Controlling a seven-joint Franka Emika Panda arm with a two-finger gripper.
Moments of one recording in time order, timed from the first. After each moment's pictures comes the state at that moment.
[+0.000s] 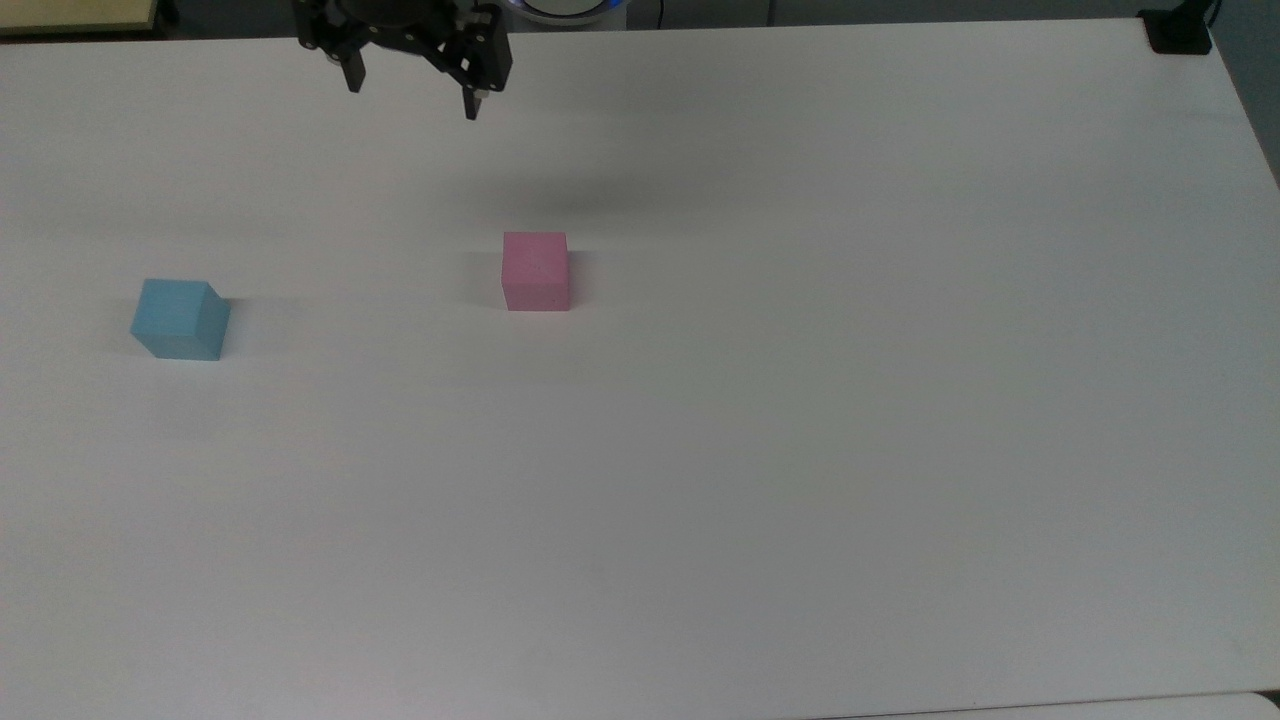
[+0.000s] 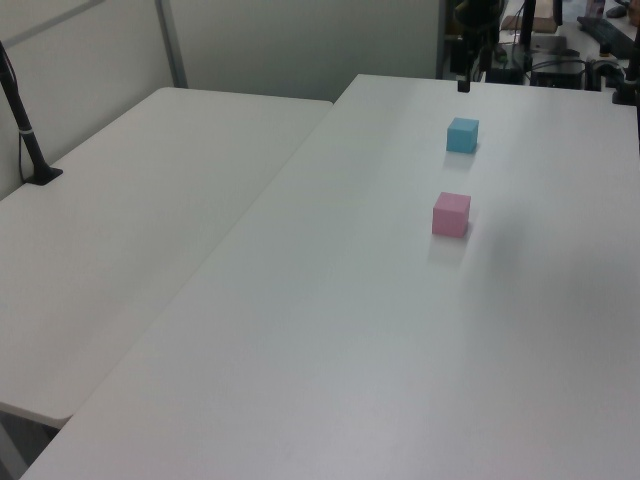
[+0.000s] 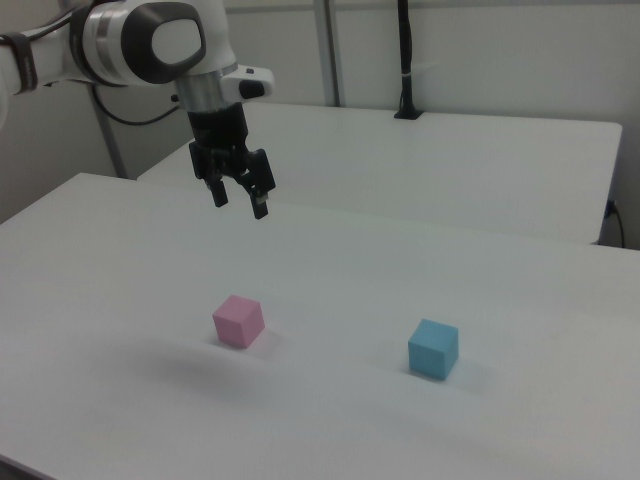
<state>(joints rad) 0.05 0.08 -0.14 -1.60 -0.08 1.66 0.11</state>
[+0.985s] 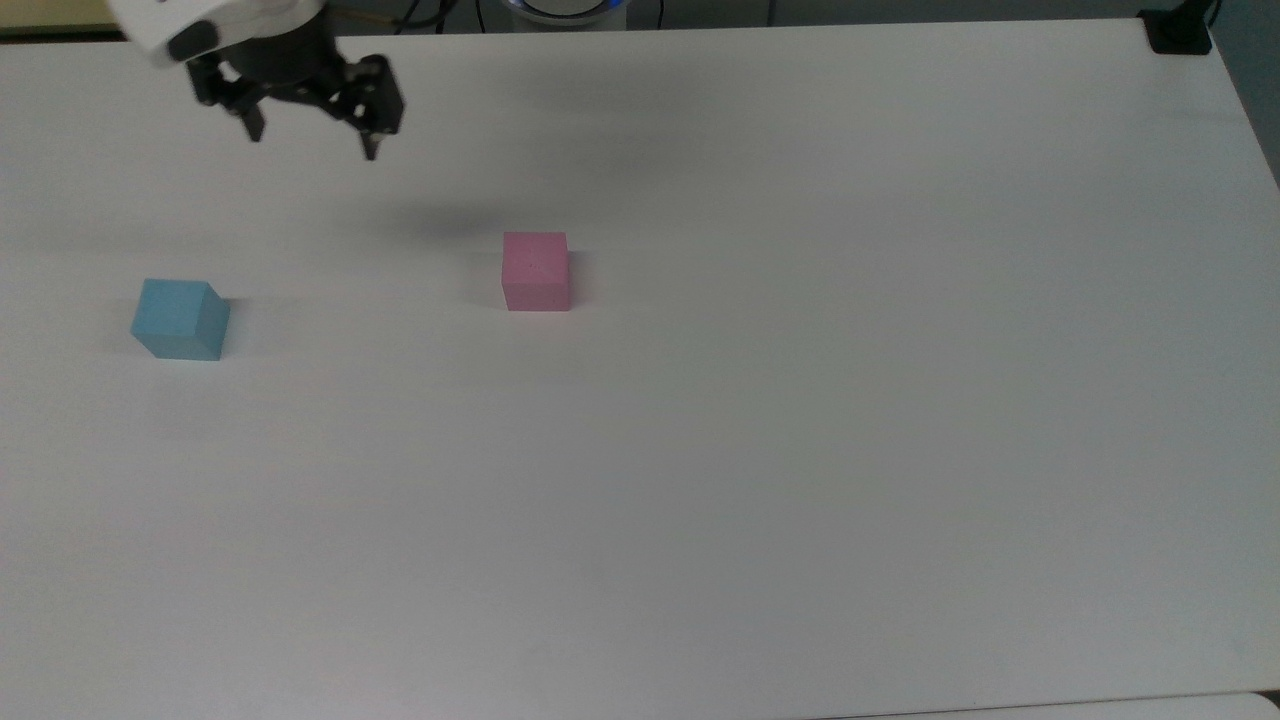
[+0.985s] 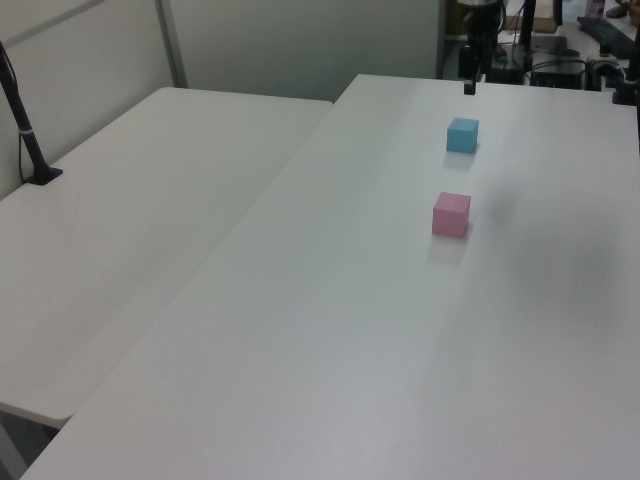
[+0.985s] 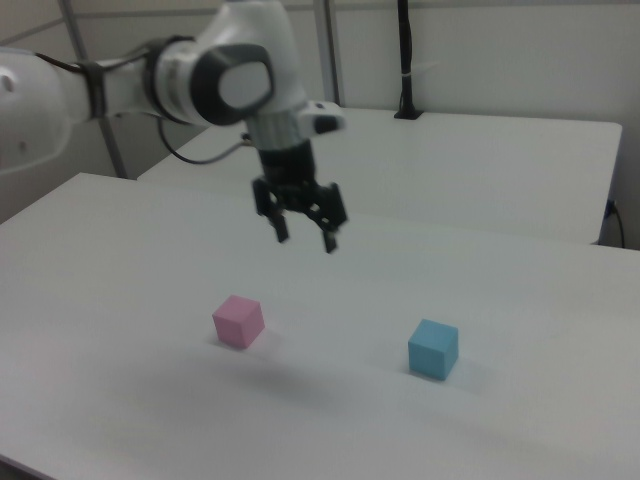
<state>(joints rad) -0.02 0.18 -0.22 -1.61 -0.08 1.77 -0.14</state>
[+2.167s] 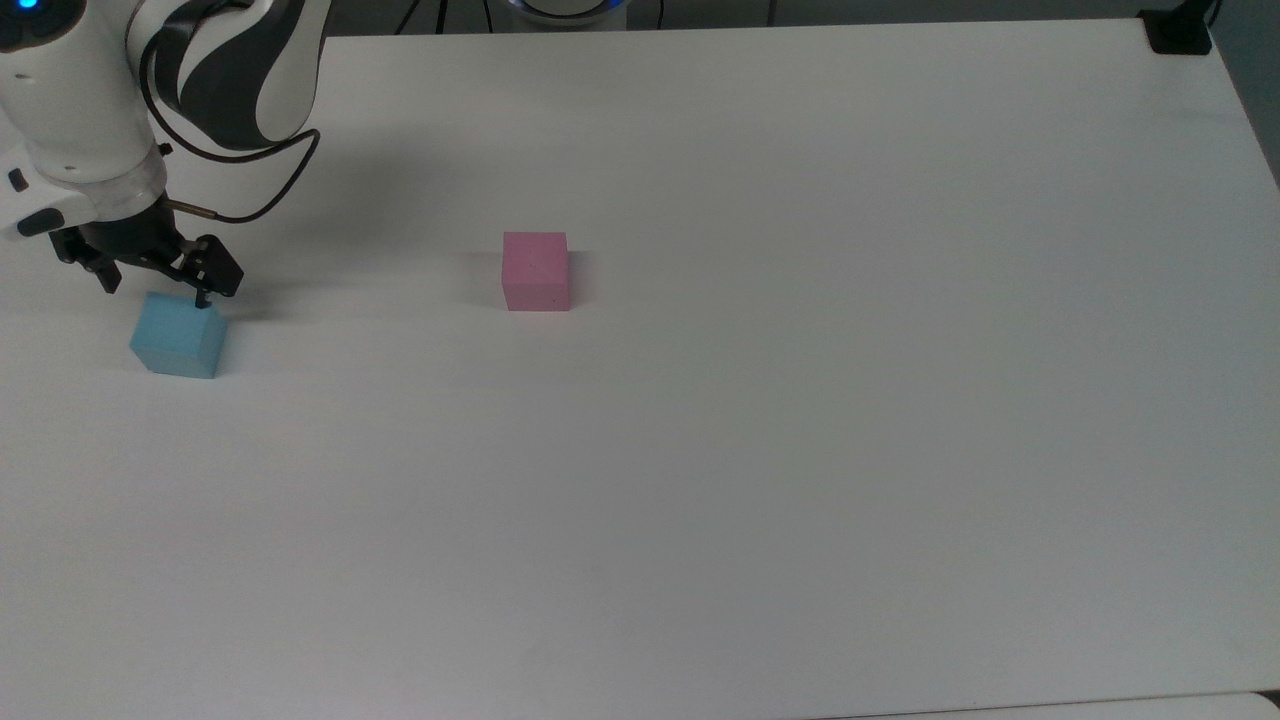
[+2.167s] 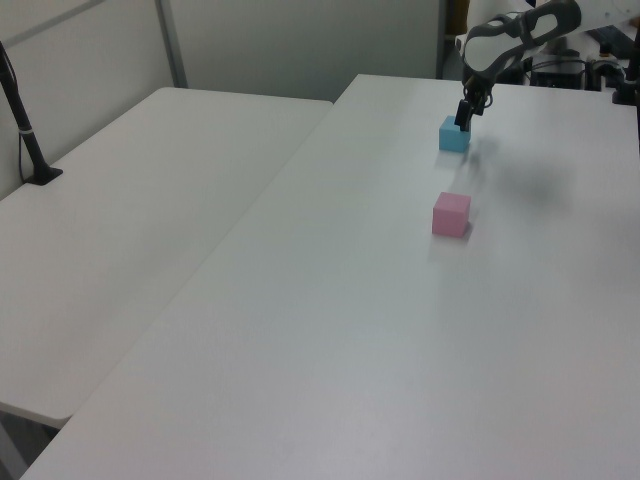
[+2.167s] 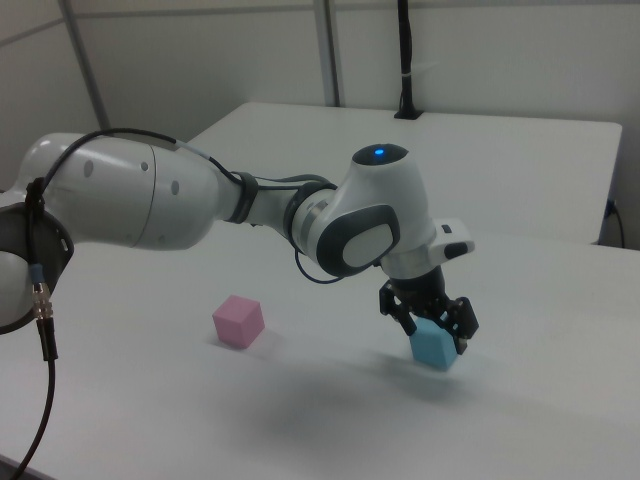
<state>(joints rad) -0.15 0.54 -0.38 -1.62 0.11 2.30 -0.39</state>
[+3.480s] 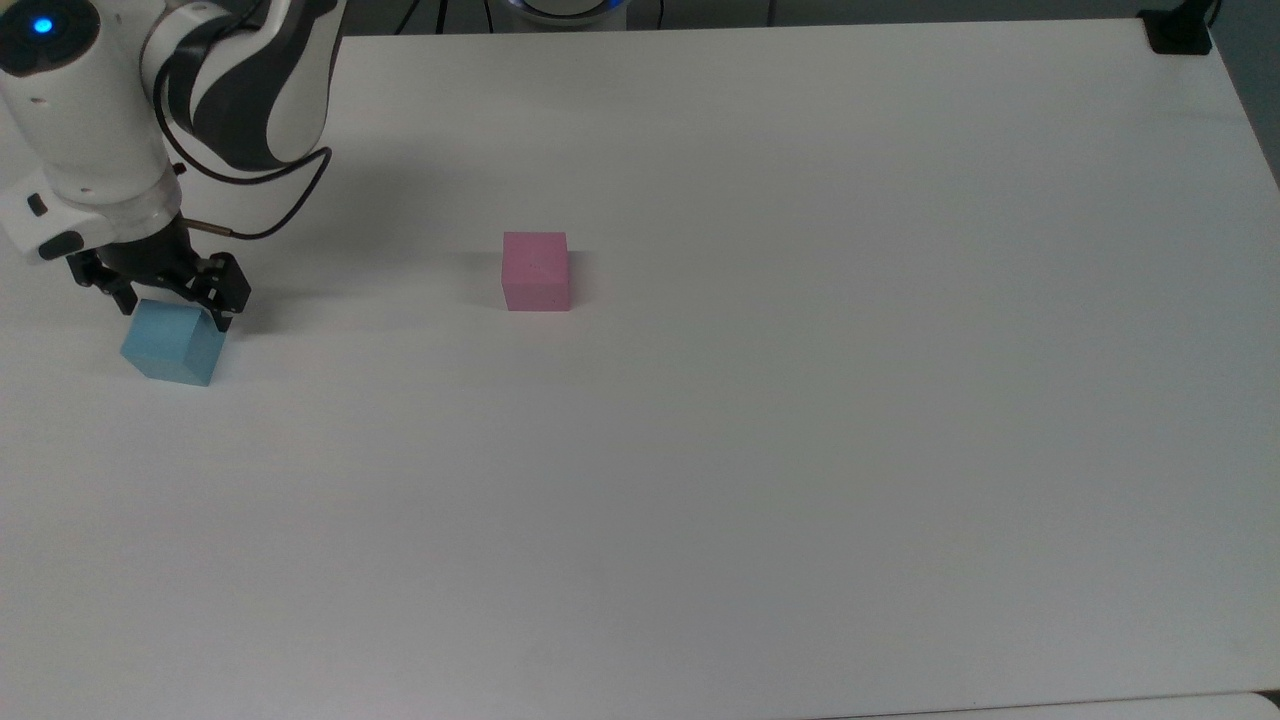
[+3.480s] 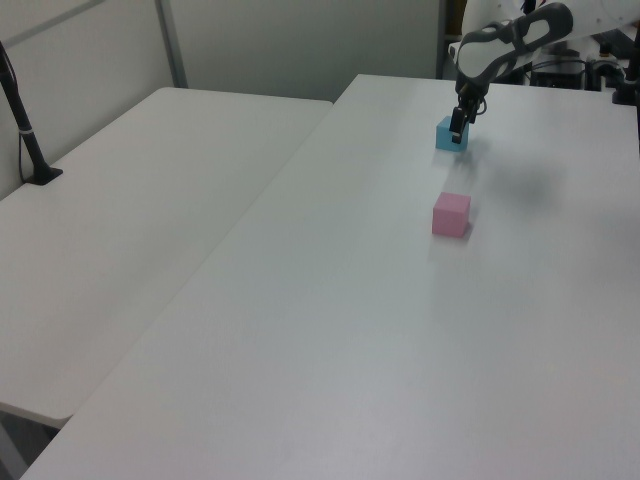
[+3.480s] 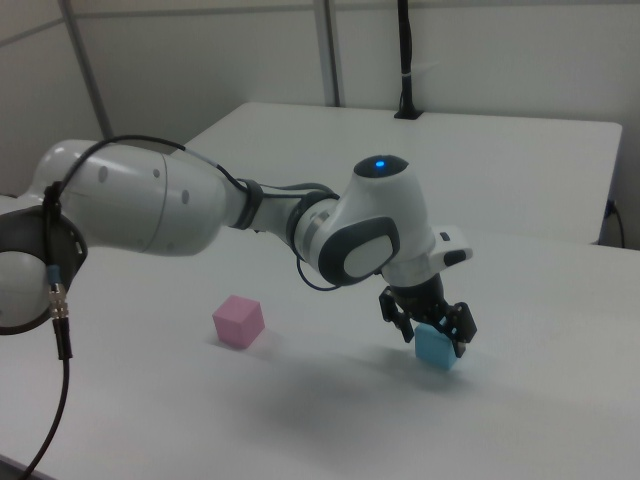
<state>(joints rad) -0.14 0.58 -0.38 -1.61 0.16 2.34 -0.44</state>
